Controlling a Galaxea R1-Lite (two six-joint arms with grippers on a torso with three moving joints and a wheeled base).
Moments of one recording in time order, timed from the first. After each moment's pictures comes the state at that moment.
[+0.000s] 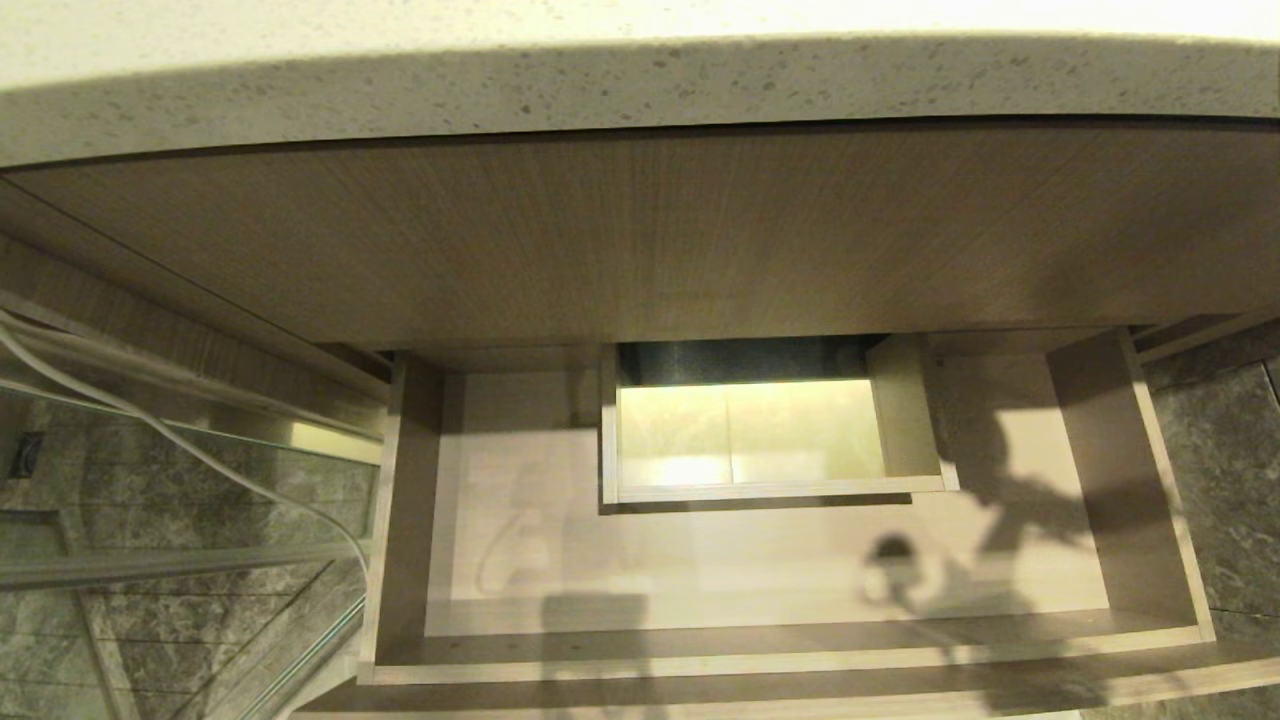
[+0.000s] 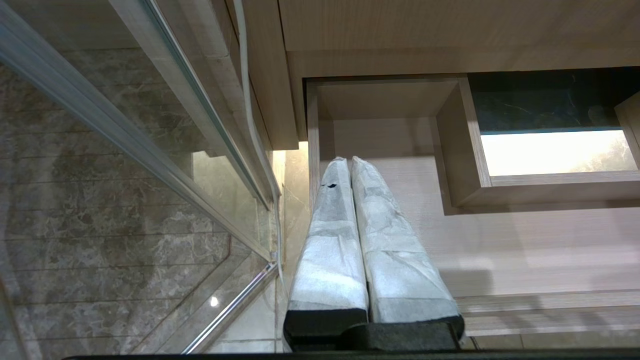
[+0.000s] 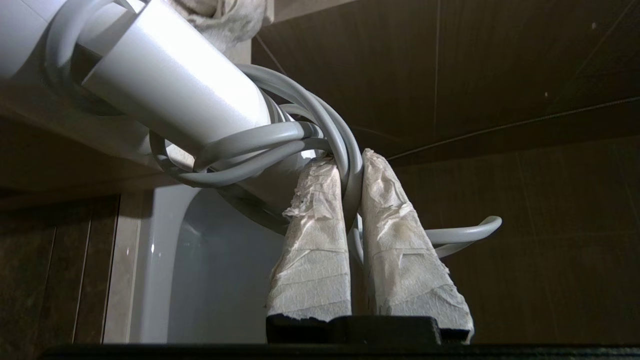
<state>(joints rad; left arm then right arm) 0.00 0.00 0.00 -0.23 0.00 -0.01 -0.30 0.69 -1.45 0.17 -0.30 -1.06</state>
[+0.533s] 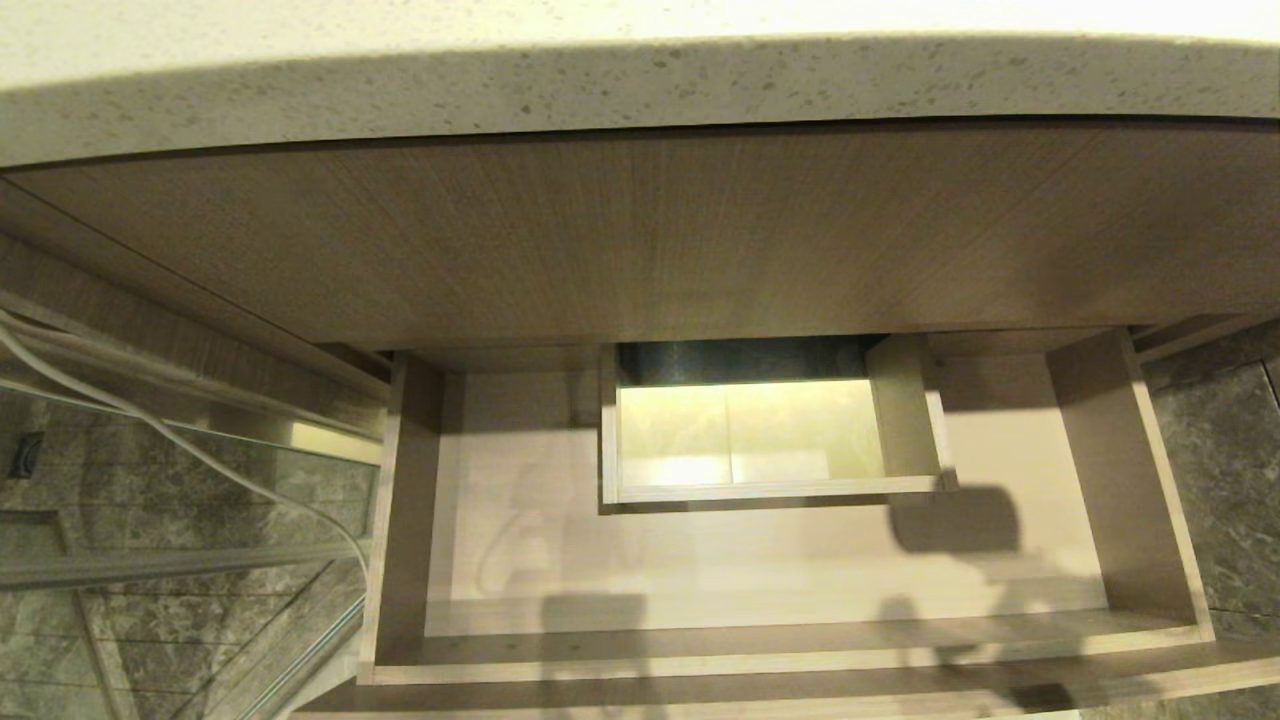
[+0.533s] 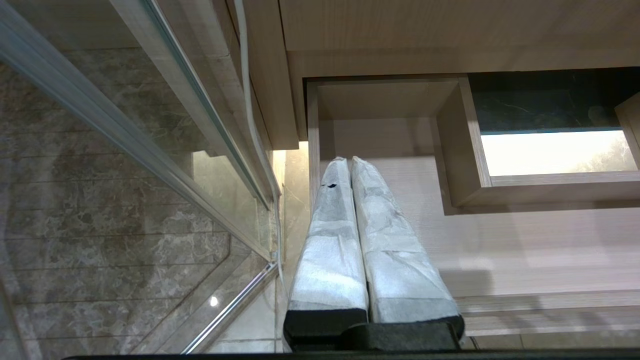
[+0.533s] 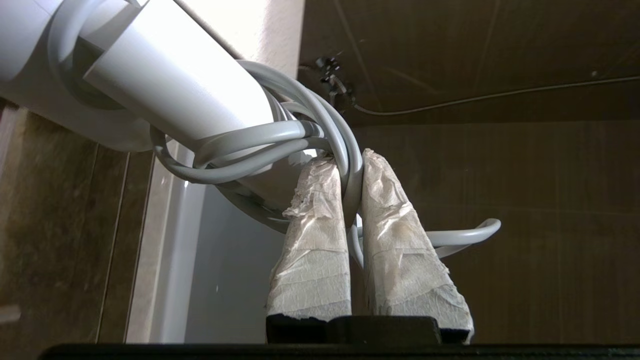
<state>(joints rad) 0.00 0.00 0.00 -0.23 0.00 -0.01 -0.34 0.52 -1.33 0.40 -0.31 -1.06</state>
